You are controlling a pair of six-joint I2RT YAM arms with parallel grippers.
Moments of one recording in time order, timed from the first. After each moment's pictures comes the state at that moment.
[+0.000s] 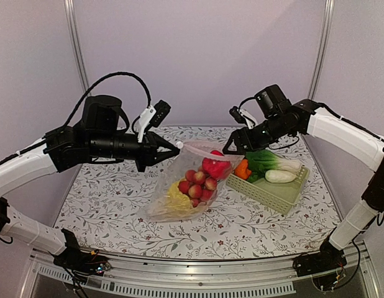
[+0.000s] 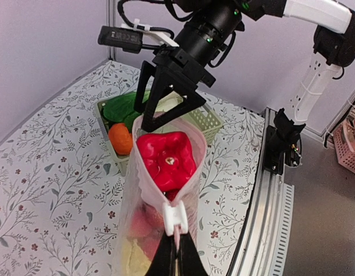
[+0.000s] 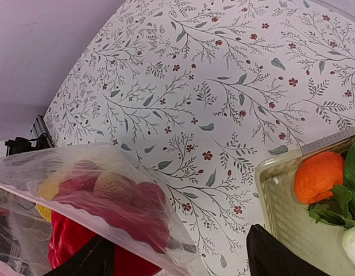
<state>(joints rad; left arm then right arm) -0.92 1.21 1.19 -0.38 0.28 -0.05 0.64 1.60 1.52 -0.78 -0.38 0.20</state>
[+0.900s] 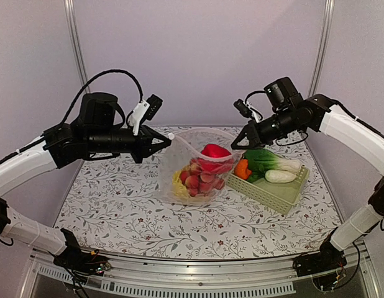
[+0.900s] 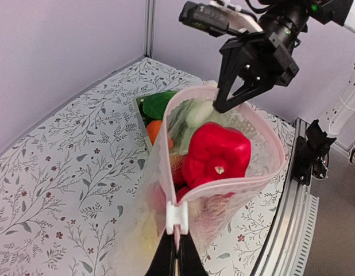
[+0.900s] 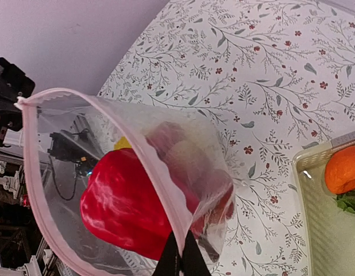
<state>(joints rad) -0.85 1.21 1.20 -0.40 0.20 -0.05 0.64 1.53 1.52 -0.84 -0.50 0.26</state>
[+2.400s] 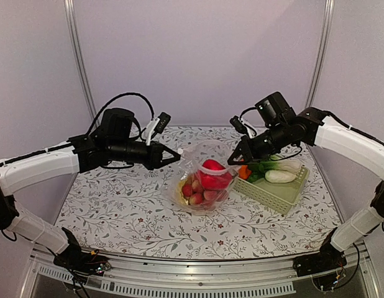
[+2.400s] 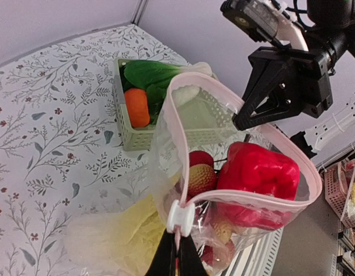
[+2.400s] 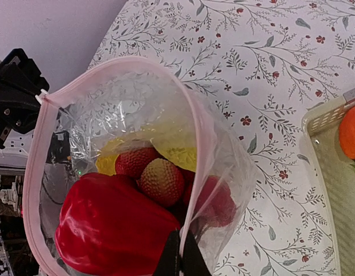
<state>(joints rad) -0.75 1.33 1.05 -0.17 0.41 -0.28 0.73 1.48 1.41 -0.76 -0.41 0.40</state>
